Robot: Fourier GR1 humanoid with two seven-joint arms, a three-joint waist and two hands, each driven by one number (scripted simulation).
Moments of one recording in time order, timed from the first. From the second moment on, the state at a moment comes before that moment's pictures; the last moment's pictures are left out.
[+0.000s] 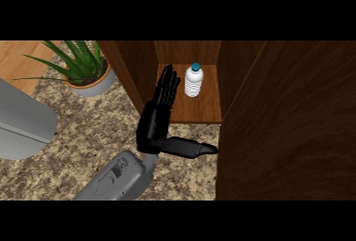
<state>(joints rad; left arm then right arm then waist) -0.48 0.08 -0.58 -1.34 0.54 0.49 -0.39 0.89 -0.14 -0.14 -2.39 -0.33 0.59 -0.26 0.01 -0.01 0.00</state>
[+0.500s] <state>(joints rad) -0.20 0.22 -0.63 -1.64 0.52 0.49 -0.38 0.87 -0.24 0.03 -2.40 -0.30 0.70 -0.19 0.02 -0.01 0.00</state>
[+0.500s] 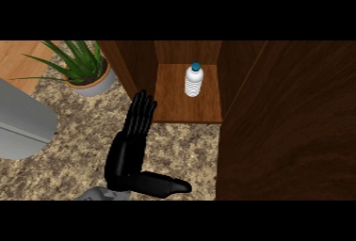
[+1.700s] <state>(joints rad) 0.20 0.46 -0.49 -1.96 0.60 0.36 -0.47 0.66 -0.15 0.57 -2.48 0.03 0.52 0.14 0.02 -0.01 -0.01</state>
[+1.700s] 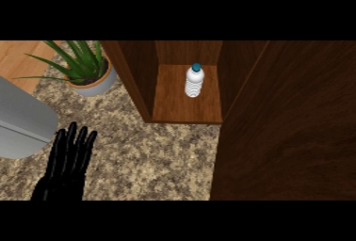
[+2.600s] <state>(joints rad) 0.31 0.55 -0.38 -1.98 0.69 0.23 -0.51 0.21 -0.14 0.74 -2.45 0.11 0.48 0.42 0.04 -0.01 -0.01</state>
